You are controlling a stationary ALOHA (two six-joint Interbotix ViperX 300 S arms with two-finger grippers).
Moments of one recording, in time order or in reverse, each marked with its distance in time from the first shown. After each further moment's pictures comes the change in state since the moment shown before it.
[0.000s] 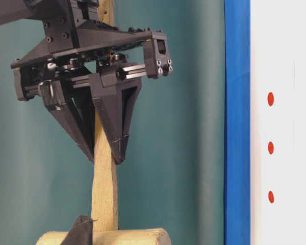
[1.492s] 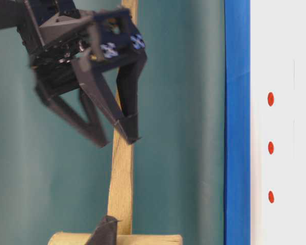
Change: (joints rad) left arm -0.002 -0.005 0.000 0.002 0.072 0.138; right arm -0.046 -0.095 -0.048 0.341 0.371 0.247
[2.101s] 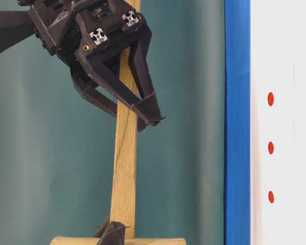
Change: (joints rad) left arm -0.020 -0.005 0.000 0.002 0.014 0.124; right arm -0.034 -0.003 -0.005 0.132 0.198 0.107
